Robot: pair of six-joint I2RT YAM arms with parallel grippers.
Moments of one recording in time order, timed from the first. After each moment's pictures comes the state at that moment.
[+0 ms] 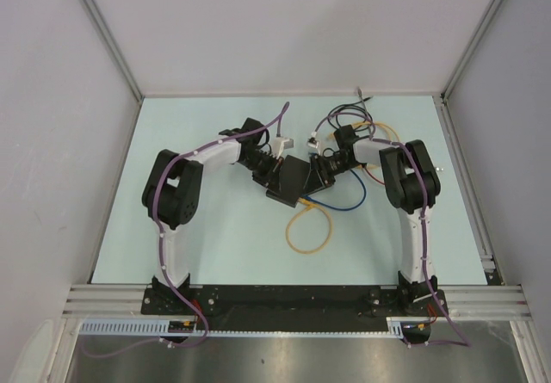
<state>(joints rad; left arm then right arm) -0.45 2.04 1.44 -0.64 0.66 0.17 0.32 2.21 1.43 -0.51 -1.07 -0.12</state>
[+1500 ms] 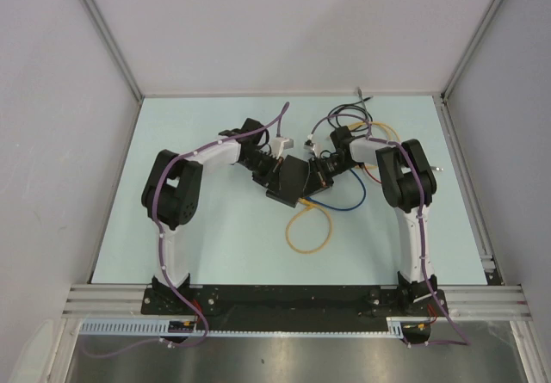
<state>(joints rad) -0.45 2.03 1.43 -0.63 0.66 0.17 0.33 2.24 1.47 -0.58 -1.05 -0.15</state>
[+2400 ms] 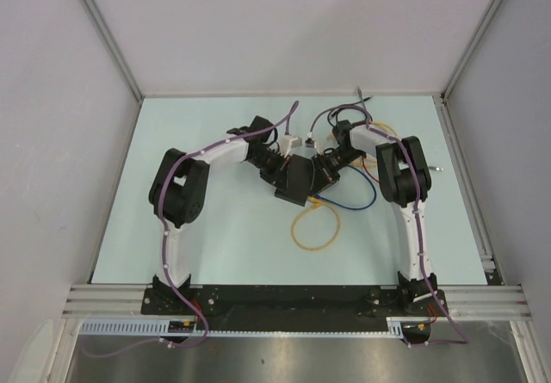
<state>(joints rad) -0.49 2.08 1.51 -0.63 0.65 0.17 0.31 2.34 1.71 -0.99 -0.95 -0.43</state>
